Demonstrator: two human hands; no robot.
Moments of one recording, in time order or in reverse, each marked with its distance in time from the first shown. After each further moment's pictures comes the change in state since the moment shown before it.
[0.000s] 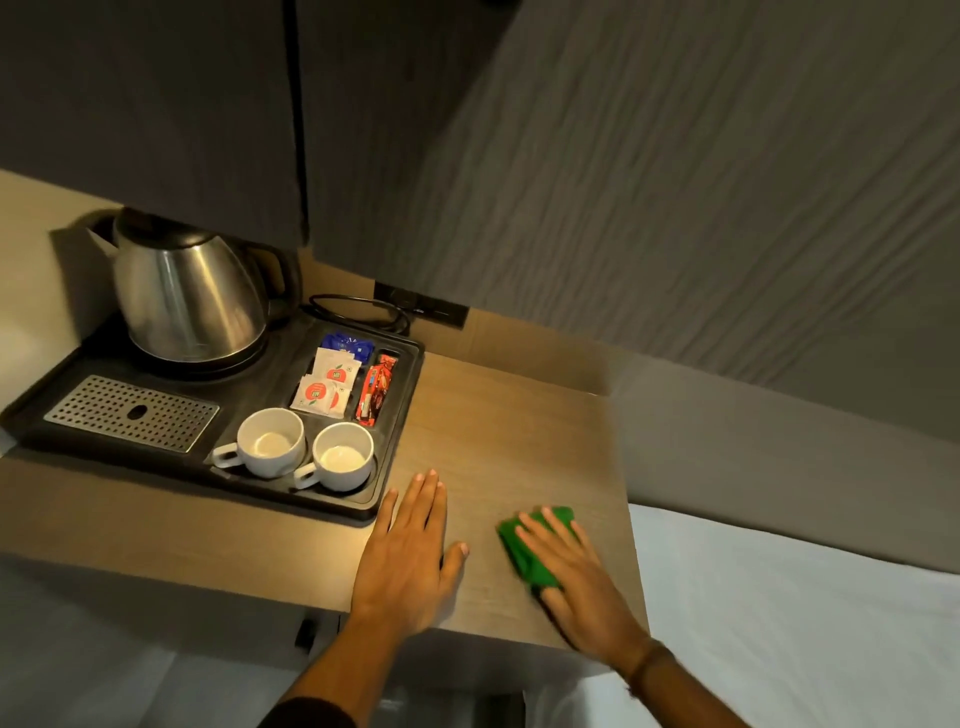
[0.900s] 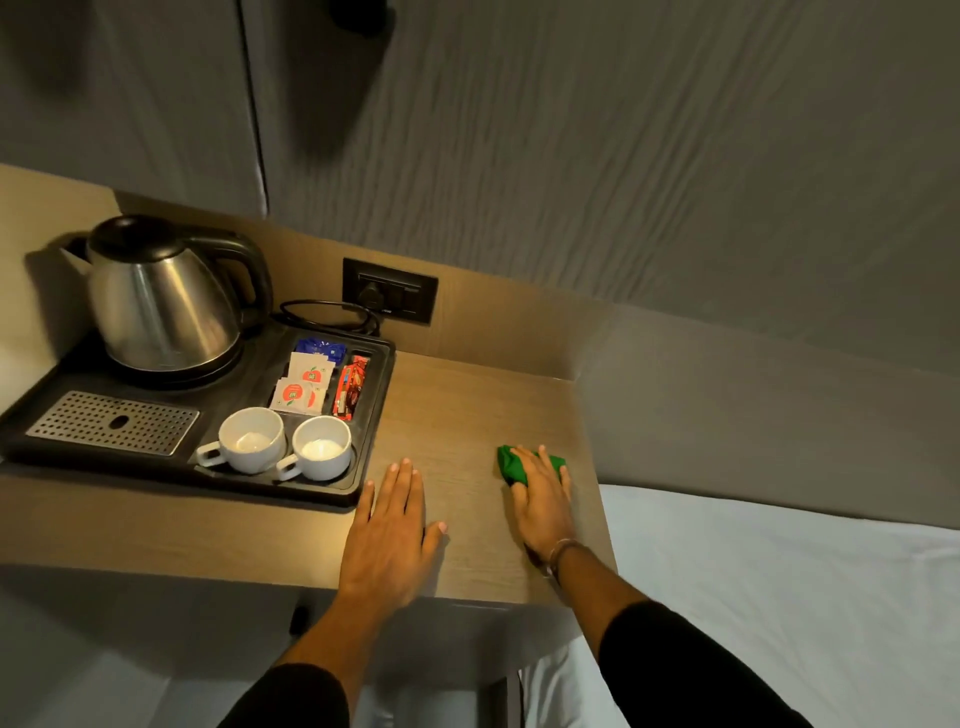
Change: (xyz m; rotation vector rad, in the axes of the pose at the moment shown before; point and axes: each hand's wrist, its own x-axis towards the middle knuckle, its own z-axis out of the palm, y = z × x) left_hand -0.011 0.007 -0.011 0.042 -0.029 -0.030; right_hand 0.057 -0.022 -0.011 0.201 0.319 0.458
